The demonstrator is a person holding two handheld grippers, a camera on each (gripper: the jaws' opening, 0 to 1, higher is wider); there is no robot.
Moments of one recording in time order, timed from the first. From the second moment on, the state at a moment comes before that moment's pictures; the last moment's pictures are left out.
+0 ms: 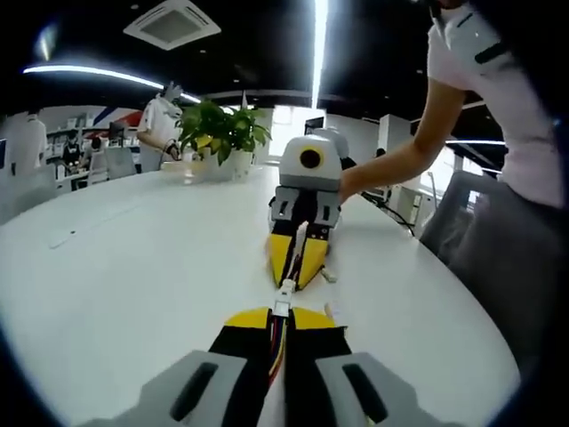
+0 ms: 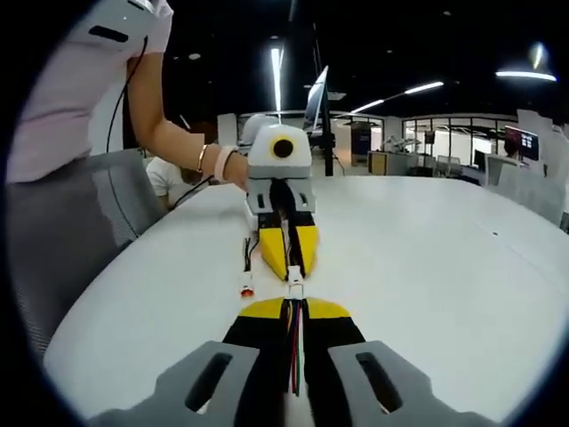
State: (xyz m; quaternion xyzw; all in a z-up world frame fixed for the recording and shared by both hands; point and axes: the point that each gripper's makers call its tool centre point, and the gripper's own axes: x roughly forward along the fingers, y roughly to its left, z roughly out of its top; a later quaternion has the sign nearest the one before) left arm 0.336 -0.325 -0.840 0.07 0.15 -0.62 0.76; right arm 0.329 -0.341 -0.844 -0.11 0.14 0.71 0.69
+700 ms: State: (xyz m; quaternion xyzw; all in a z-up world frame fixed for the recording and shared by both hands) left arm 0.334 -0.330 -0.838 0.06 0.16 -0.64 0.75; right arm 0.329 -0.335 -0.843 -0.08 0.14 0.73 0.66
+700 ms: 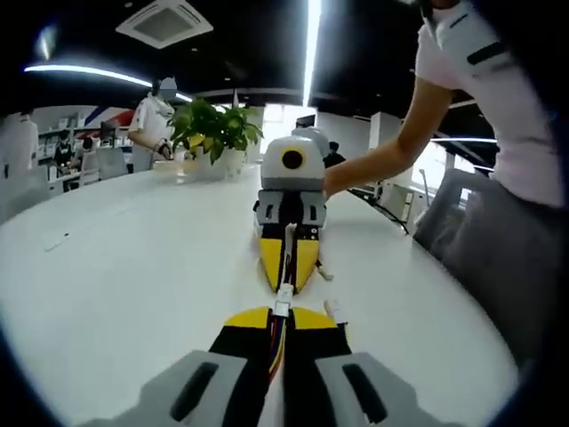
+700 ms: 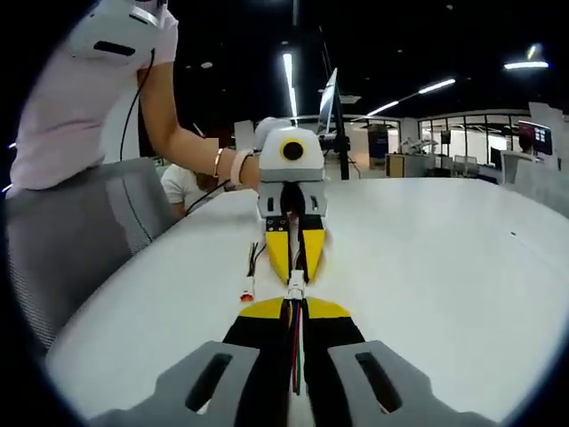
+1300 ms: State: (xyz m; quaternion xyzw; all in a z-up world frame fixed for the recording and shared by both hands) left arm 0.335 -0.335 -0.836 0.05 0.15 -0.64 0.75; right arm 0.332 -0.334 -0.841 -0.07 0.13 0.73 0.67
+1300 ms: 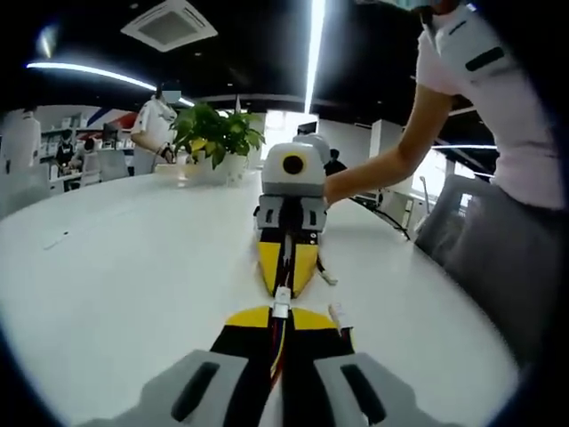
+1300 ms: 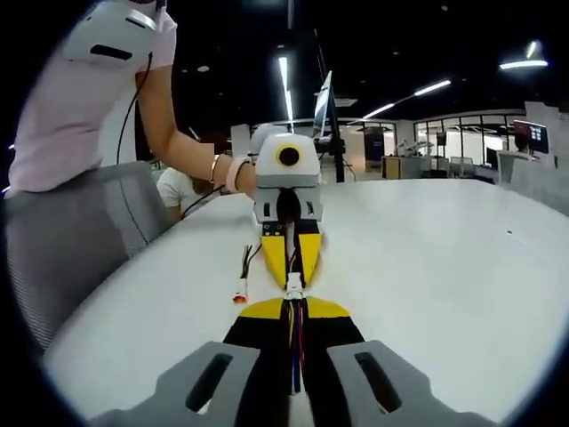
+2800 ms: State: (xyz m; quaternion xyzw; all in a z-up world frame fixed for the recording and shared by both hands) left arm 0.359 -0.324 -0.841 0.01 0.16 -0.58 0.80; right arm 0.347 -0.329 -0.837 -0.03 0.15 0.68 0.72
